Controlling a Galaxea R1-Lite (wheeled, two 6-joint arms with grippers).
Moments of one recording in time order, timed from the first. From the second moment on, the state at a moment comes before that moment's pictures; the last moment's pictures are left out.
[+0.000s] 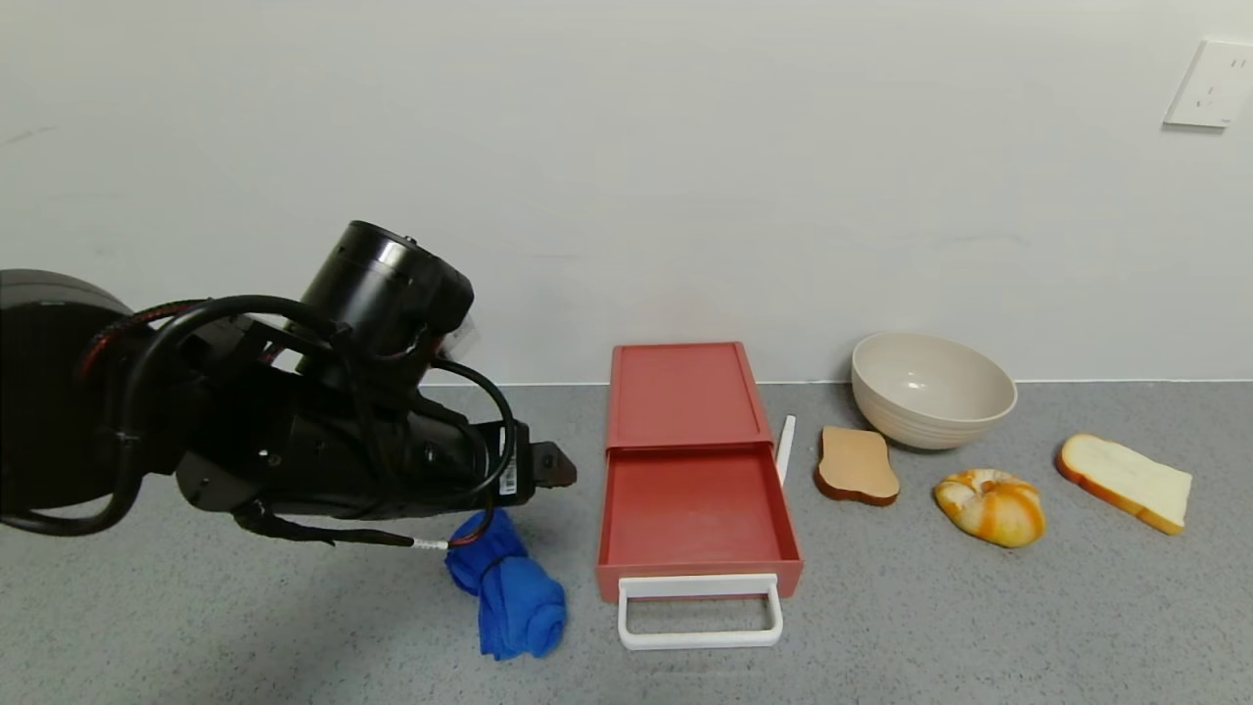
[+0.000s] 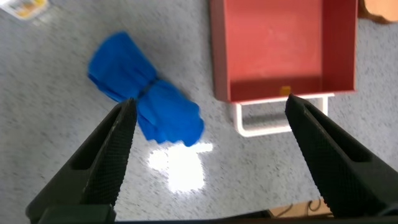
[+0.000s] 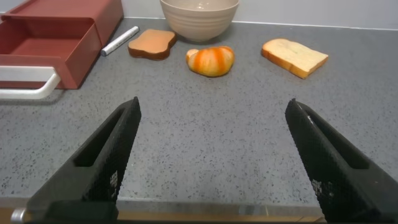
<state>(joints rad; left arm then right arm) -0.57 1.65 -1.24 0.43 0.19 -0.53 0.00 0.00 0.00 0.00 0.01 0.00</state>
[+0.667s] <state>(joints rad) -0.85 1.76 -1.23 0.47 0.33 -0.78 0.00 0.00 0.00 0.00 0.01 0.00</state>
